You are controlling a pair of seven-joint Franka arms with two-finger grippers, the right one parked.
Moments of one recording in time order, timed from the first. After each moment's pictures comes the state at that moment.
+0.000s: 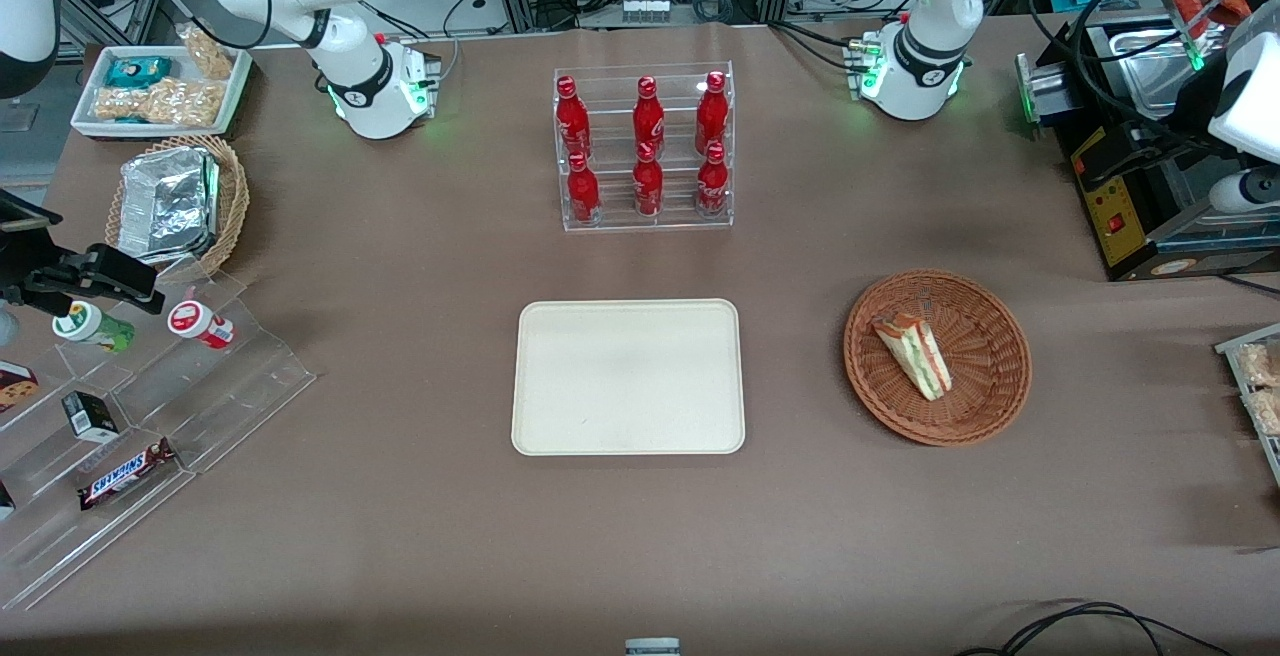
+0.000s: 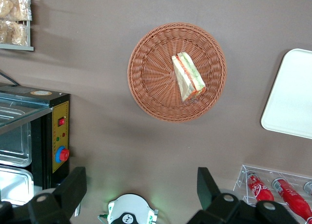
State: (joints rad) arm 0.12 -0.01 -0.21 -1.46 0.04 1.33 -0.28
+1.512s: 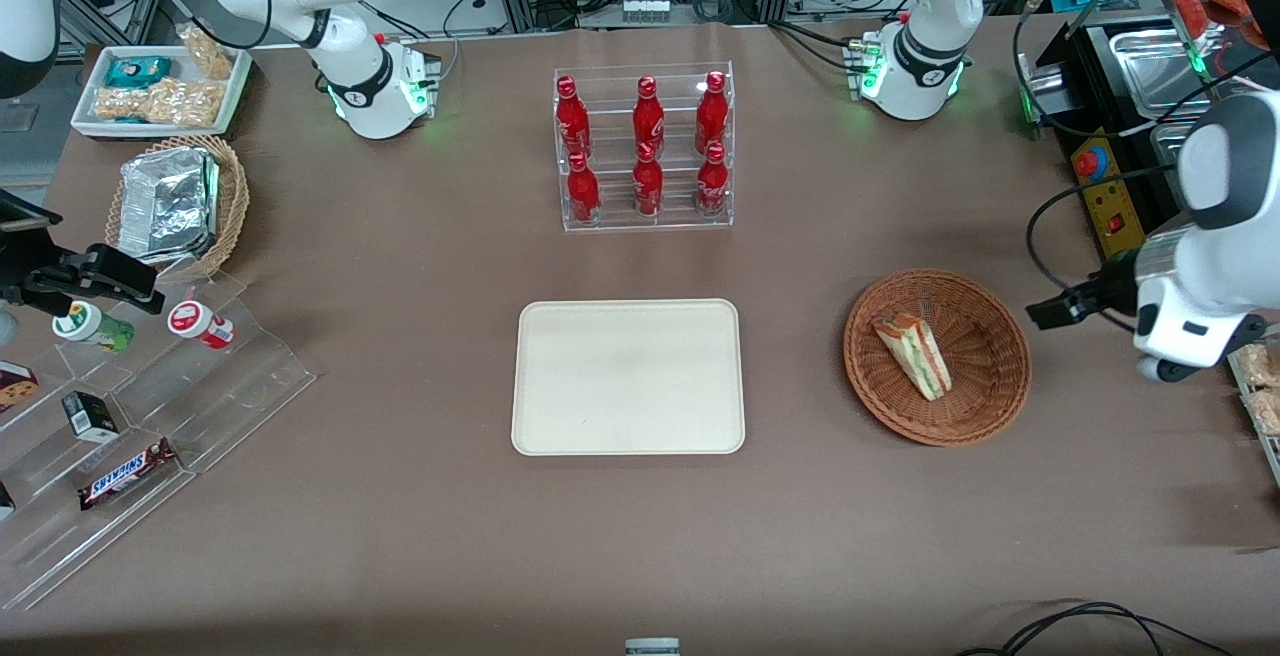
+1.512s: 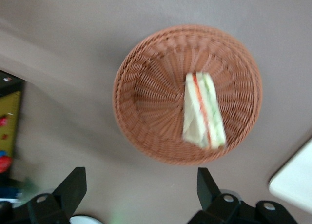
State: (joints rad) arm 0.20 0.23 -0.21 -1.70 0.00 1.71 -0.55
